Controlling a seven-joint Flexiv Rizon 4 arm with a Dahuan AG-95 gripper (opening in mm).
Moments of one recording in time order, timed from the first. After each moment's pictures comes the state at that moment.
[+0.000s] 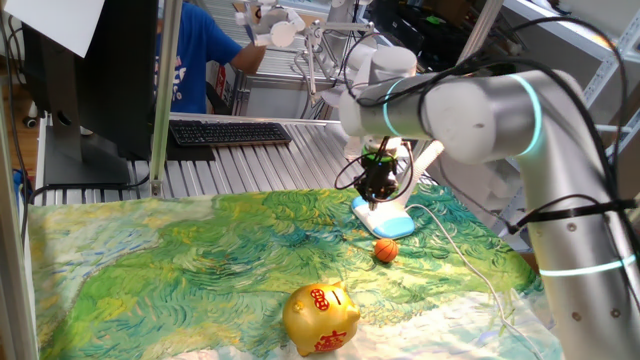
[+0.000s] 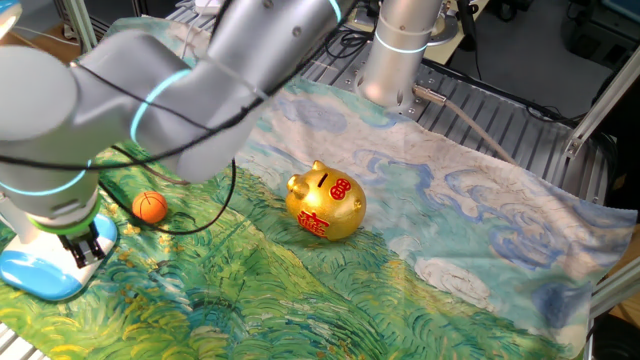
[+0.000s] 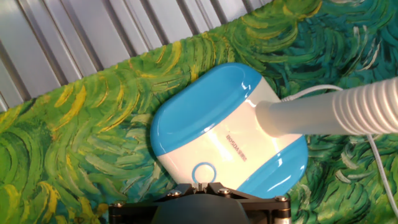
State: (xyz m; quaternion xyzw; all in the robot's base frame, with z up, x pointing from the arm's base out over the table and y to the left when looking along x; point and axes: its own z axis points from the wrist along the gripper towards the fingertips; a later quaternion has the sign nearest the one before) arm 0.747 -0.231 0.056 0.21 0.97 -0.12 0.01
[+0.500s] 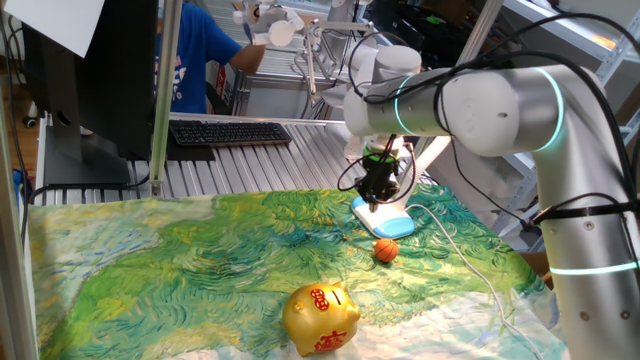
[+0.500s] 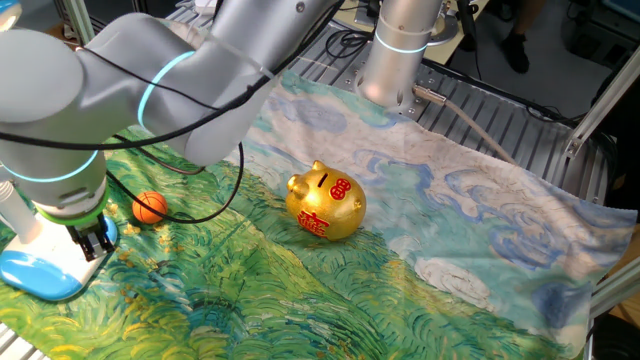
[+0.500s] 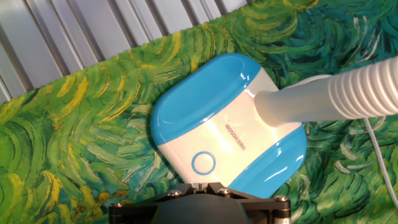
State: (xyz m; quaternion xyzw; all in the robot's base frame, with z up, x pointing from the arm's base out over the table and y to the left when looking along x) arm 0.738 -0.223 0.060 0.22 0.97 -0.11 0.00
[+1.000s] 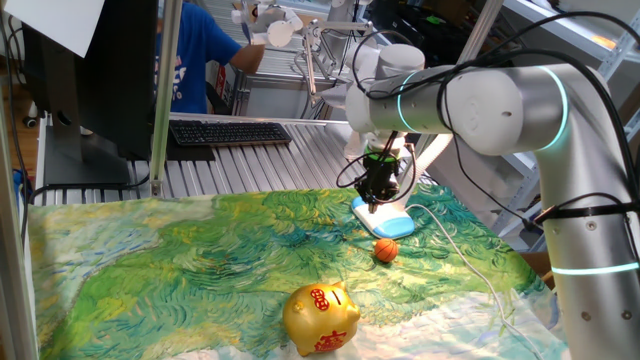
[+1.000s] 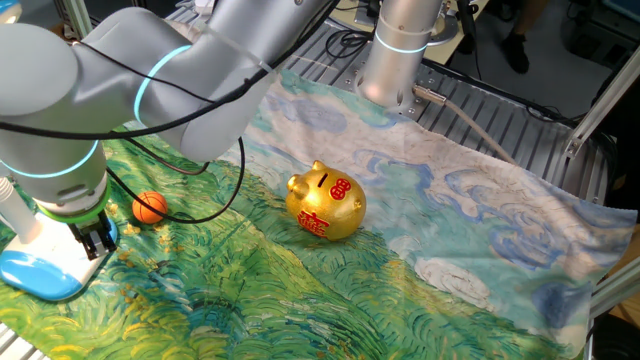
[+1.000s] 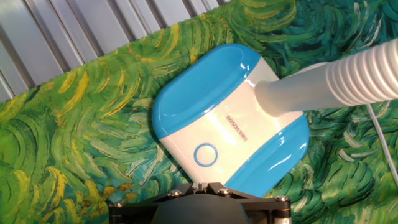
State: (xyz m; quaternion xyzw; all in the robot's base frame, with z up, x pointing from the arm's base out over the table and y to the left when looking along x) arm 0.735 -0.221 0.061 0.24 0.97 -0.11 0.00
